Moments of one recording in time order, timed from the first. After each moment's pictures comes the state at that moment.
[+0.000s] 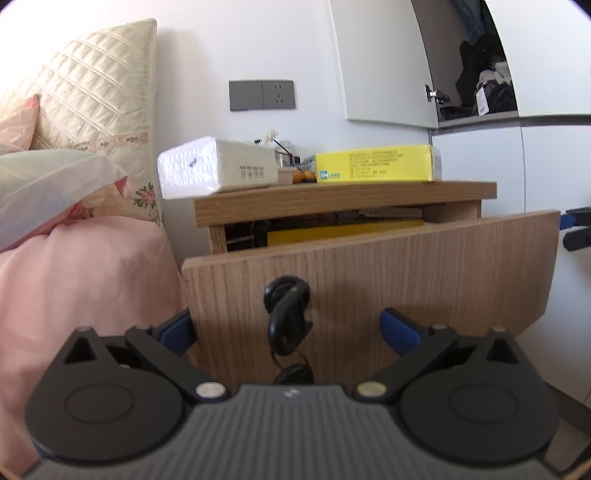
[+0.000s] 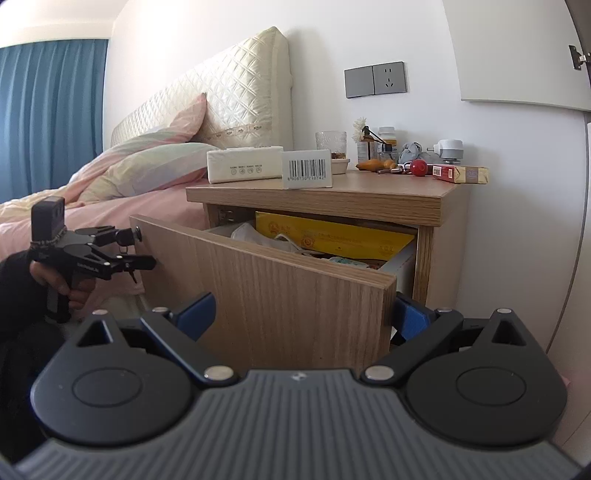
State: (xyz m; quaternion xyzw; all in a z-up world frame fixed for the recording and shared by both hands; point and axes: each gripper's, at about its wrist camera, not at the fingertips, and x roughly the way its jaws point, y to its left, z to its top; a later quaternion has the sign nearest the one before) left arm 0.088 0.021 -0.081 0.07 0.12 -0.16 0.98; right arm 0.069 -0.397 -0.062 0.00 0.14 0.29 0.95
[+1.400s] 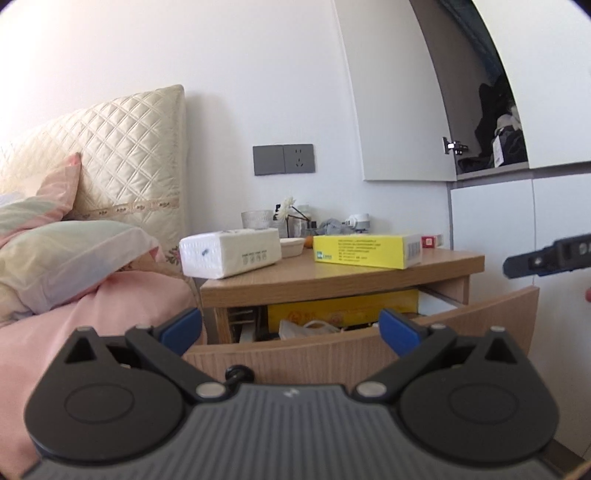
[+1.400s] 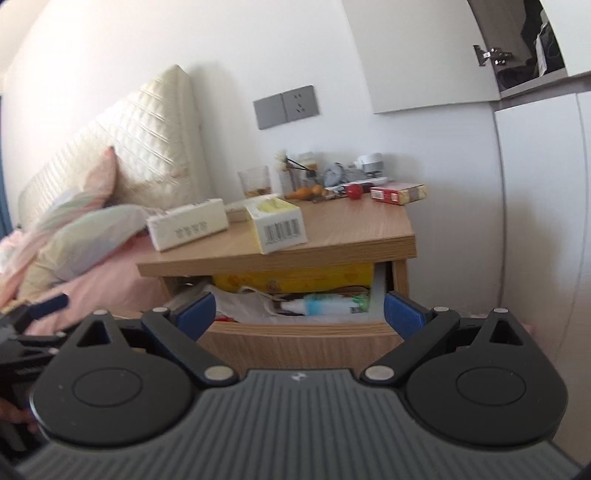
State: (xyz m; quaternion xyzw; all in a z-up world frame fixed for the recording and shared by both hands) left arm 0.015 -0.035 -0.015 0.06 0.06 -0.09 0.99; right arm 0.040 -0.334 -0.006 0.10 0.14 0.10 0.98
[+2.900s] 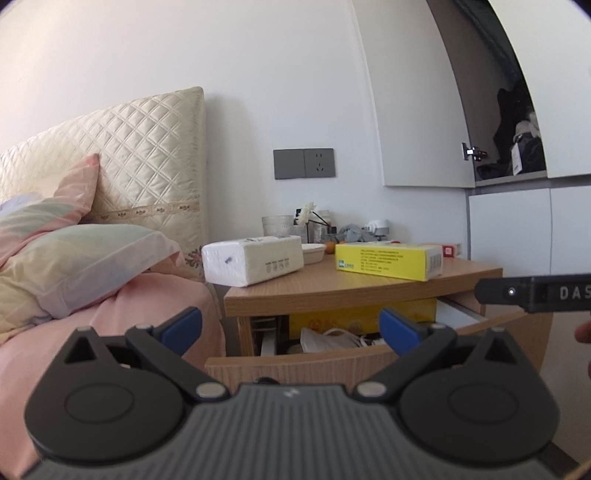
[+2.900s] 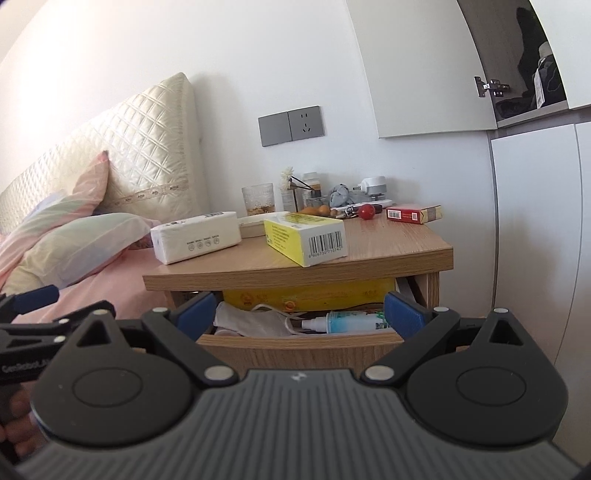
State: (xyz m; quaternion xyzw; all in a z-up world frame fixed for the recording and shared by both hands) left arm 0.016 -0.019 -0.003 0.05 0.06 -0.06 1.00; right arm 0.032 -0.262 -0.008 0.09 0.09 0.08 0.99
